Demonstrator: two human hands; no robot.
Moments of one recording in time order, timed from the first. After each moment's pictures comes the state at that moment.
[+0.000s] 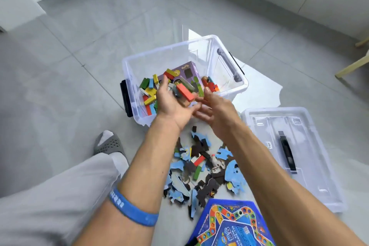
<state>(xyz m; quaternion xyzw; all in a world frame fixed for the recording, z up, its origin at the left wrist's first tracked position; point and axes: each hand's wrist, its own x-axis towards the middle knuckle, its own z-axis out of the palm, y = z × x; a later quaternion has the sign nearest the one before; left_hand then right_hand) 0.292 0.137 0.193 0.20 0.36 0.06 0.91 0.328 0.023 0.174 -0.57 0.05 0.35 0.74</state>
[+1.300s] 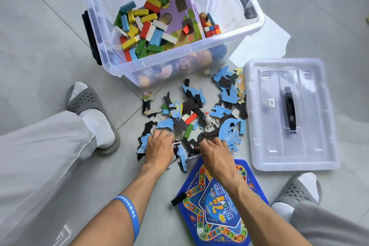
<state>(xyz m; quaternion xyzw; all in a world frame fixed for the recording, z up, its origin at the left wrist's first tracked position) 0.125 0.087 -0.052 0.95 0.20 -0.17 0.18 0.192 -0.098 -0.033 -0.91 -0.33 0.23 0.08</state>
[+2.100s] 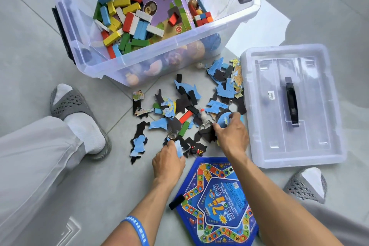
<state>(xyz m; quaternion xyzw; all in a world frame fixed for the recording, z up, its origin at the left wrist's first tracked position) 0.127 0.034 -0.055 0.88 0.35 -0.25 0.20 0.260 -0.100 -0.059 -0.95 0.11 0.22 0.18</state>
